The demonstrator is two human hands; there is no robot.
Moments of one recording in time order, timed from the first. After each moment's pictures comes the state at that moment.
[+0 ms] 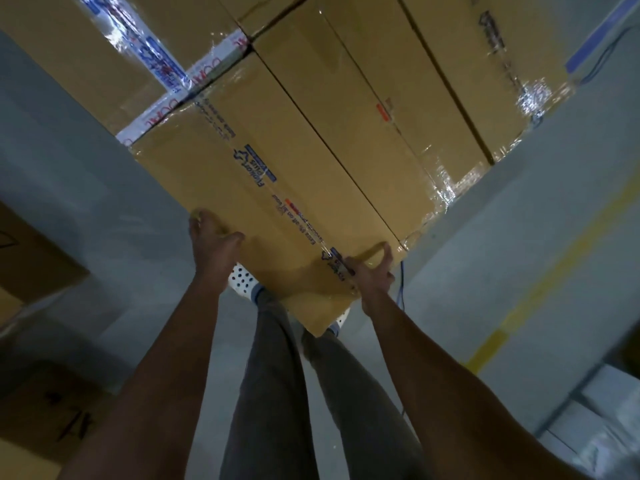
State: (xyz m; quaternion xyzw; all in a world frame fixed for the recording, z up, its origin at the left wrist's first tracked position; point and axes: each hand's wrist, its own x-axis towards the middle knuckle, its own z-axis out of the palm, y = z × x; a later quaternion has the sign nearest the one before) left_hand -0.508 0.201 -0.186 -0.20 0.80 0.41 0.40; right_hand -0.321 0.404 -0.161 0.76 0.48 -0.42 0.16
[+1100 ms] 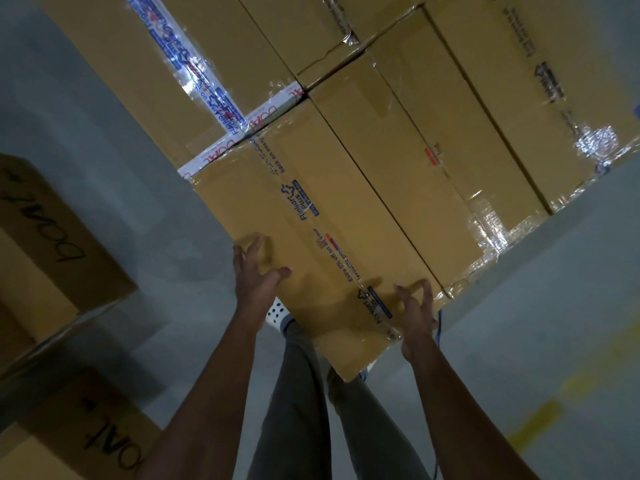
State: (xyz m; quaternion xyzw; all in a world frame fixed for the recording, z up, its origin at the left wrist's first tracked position) left_hand -0.501 0.209 -0.175 -0.21 0.79 0.45 0.37; right_hand -0.313 0.426 -0.189 0.76 0.44 -0.47 0.11
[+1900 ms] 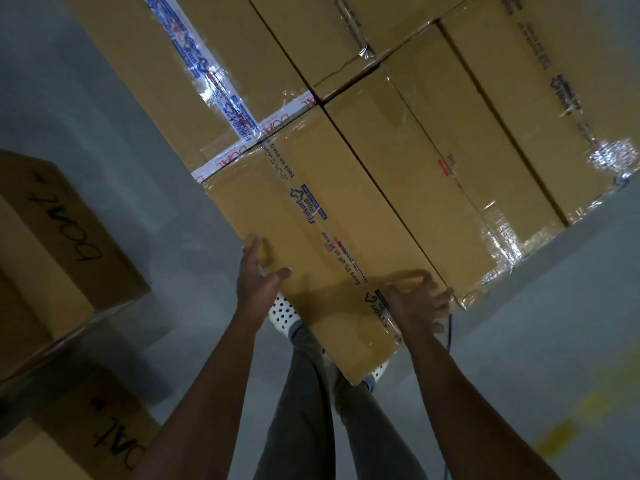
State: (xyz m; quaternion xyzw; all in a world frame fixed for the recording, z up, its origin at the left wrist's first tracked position) left_hand -0.513 0.191 -0.174 -0.20 0.80 0.44 0.35; right_hand -0.375 0.418 -0.175 0.68 0.65 -0.24 0.24
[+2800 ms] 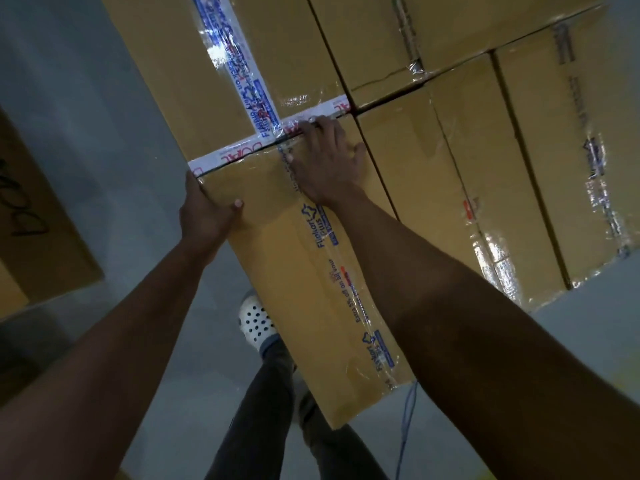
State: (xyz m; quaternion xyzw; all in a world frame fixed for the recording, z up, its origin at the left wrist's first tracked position) left_hand -0.660 0.162 -0.225 -0.19 0.82 0.49 0.23; right_hand -0.683 0.388 -0.213 0.11 0.96 -0.08 0.23
